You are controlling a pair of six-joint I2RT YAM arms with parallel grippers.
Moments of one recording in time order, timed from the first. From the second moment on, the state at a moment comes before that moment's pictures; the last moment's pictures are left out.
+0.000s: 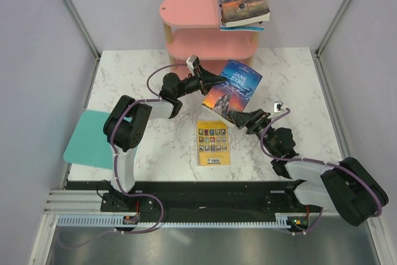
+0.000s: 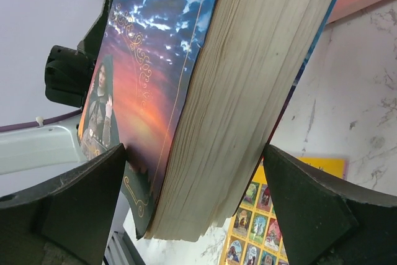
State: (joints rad) left arm -0.49 2.04 1.16 1.21 0.77 -1.77; right arm 0.52 1.20 0.18 1.13 -0.03 0.95
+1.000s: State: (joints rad) left arm -0.47 2.08 1.13 1.26 0.85 -1.76; right arm 0.51 1.20 0.22 1.15 -0.22 1.01
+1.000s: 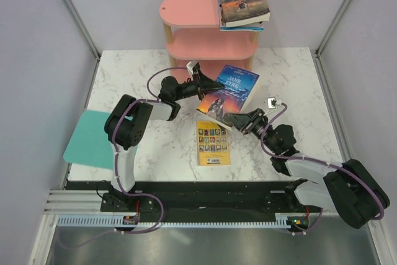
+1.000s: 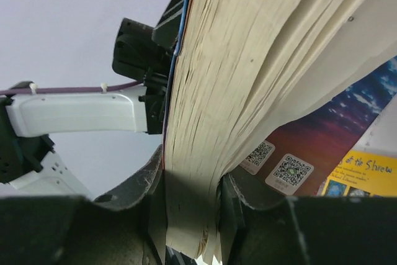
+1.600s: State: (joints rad) left arm -0.44 1.93 1.04 1.21 1.04 -1.52; right arm 0.45 1.16 0.35 0.91 -0.44 0.89
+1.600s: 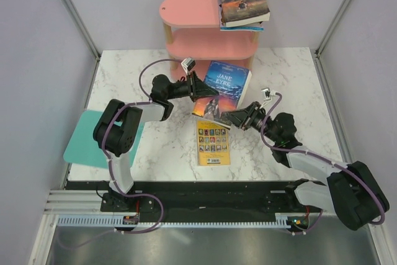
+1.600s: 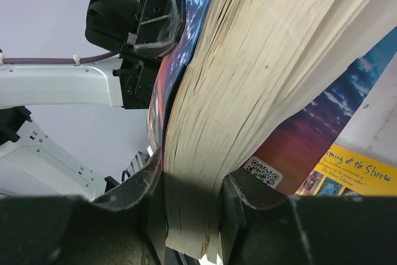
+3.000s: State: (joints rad) left arm -0.50 2.00 1.26 1.18 1.10 -1.65; right arm 0.39 0.93 0.31 0.71 -0.17 0.97
